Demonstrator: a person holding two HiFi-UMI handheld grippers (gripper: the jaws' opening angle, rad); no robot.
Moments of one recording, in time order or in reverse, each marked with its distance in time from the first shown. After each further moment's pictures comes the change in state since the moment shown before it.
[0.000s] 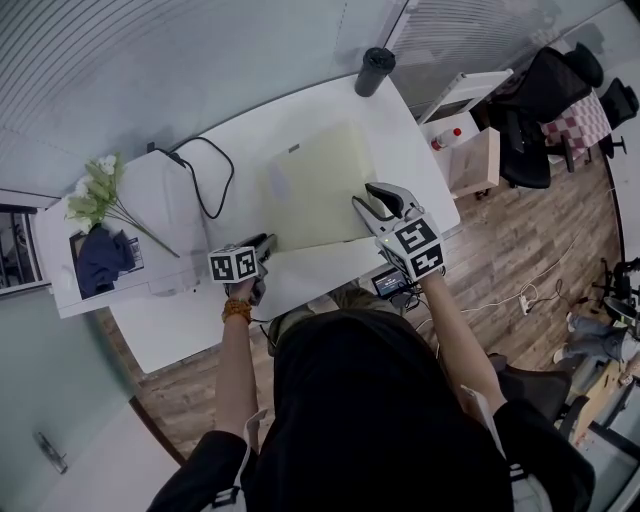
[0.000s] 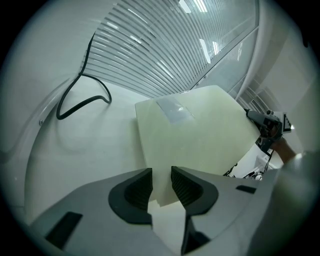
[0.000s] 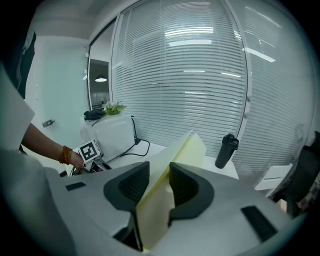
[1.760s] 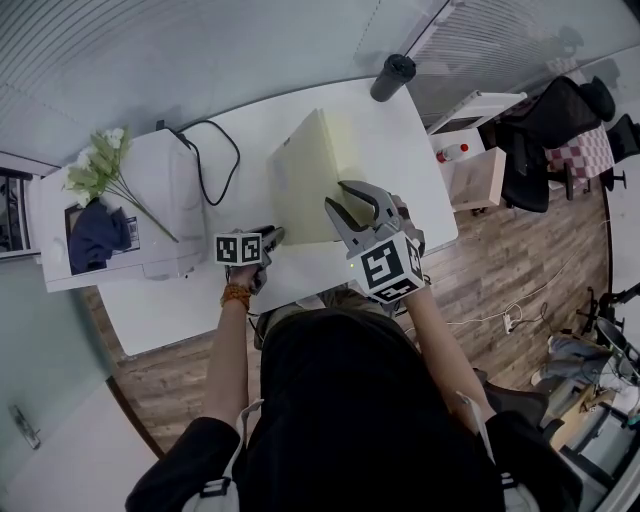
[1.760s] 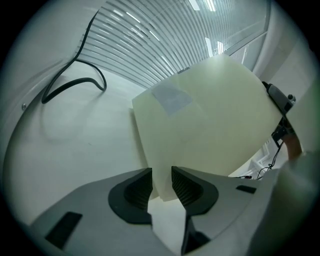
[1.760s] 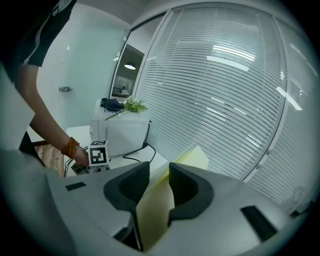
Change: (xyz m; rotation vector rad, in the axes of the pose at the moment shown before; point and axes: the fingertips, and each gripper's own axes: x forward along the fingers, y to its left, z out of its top) left arm 0.024 -0.010 -0.006 -0.060 0.049 -0.067; right arm 0.013 0.060 0.067 -0.404 -0.004 0.004
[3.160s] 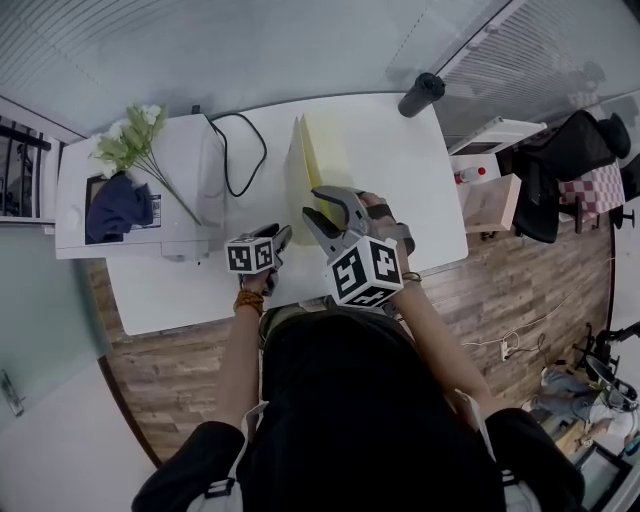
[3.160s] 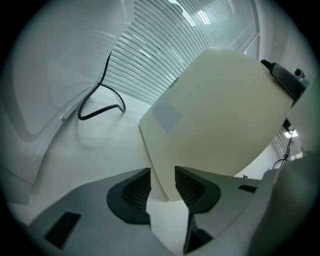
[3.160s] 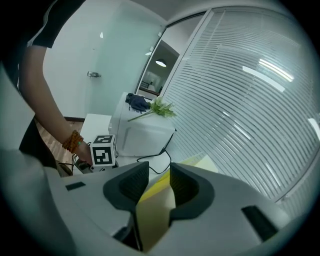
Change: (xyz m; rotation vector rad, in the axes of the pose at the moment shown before) left arm -0.040 0.014 0.008 -0.016 -0.197 0.156; right arm 0.032 0.066 0.058 -0.295 -0.014 0.173
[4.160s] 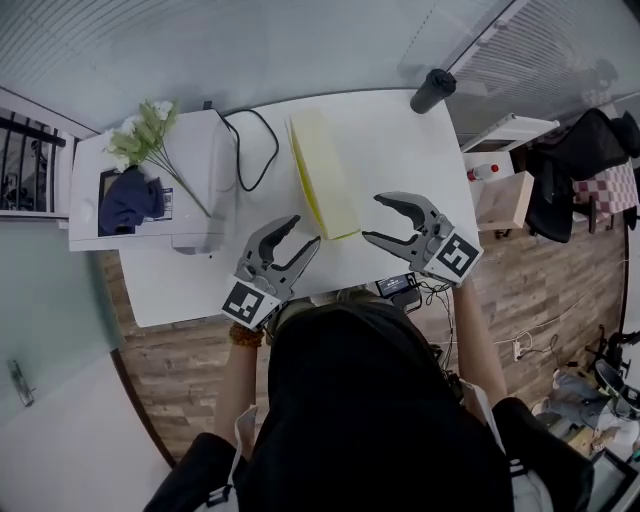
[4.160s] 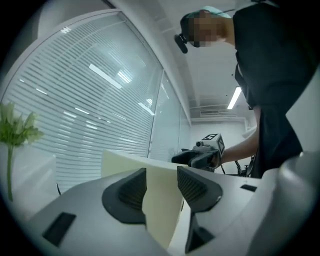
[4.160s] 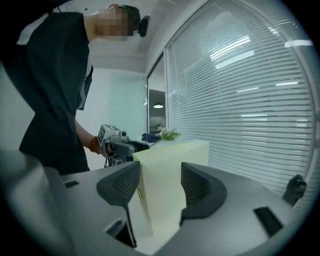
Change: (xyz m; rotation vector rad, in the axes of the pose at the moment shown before) left arm -0.160 -0.192 0.098 0.670 -0.609 -0.283; right arm -0.077 -0.002 -0.060 0.376 -0.509 0.306
